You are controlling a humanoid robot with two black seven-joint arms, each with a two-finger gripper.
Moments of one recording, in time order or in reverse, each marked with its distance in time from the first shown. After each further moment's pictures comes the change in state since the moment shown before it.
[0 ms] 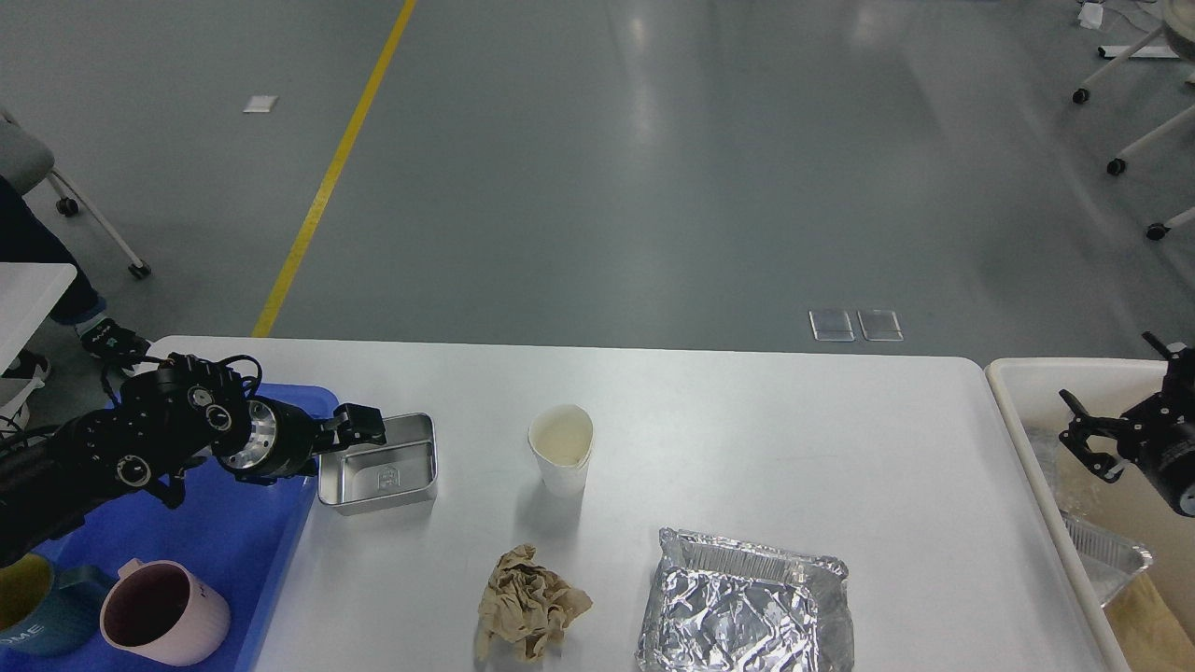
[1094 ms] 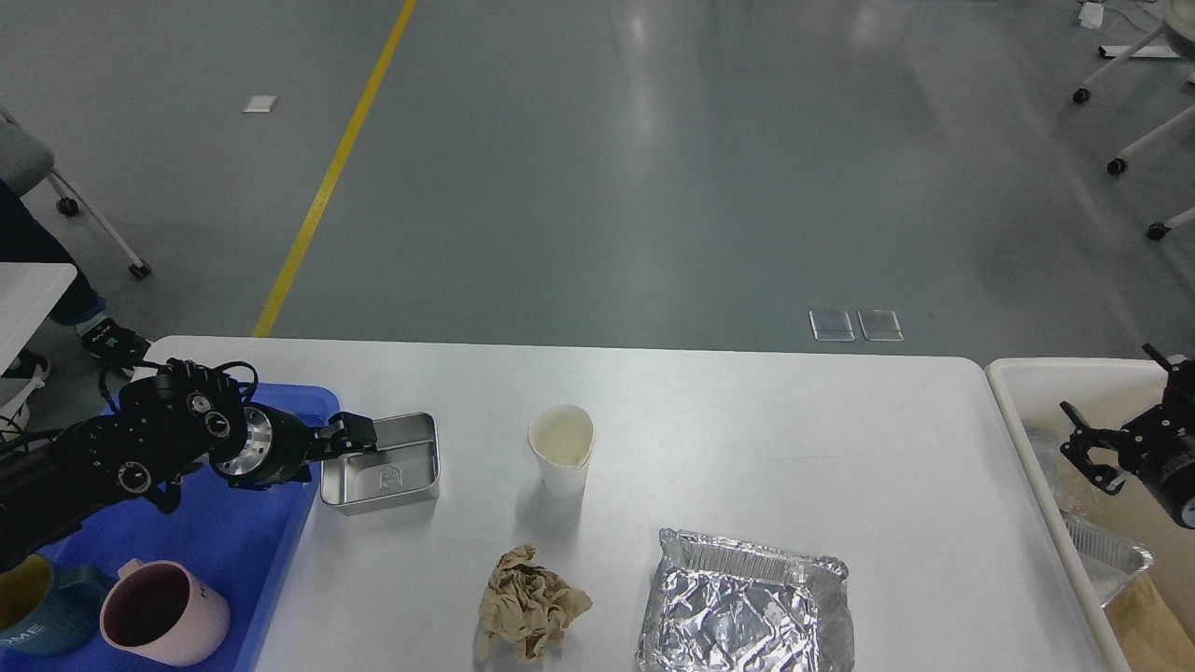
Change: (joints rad) left arm 0.011 -0.002 0.001 0.015 0.026 -0.003 0.012; right arm -0.021 0.000 0.000 0.000 0.000 0.005 0.002
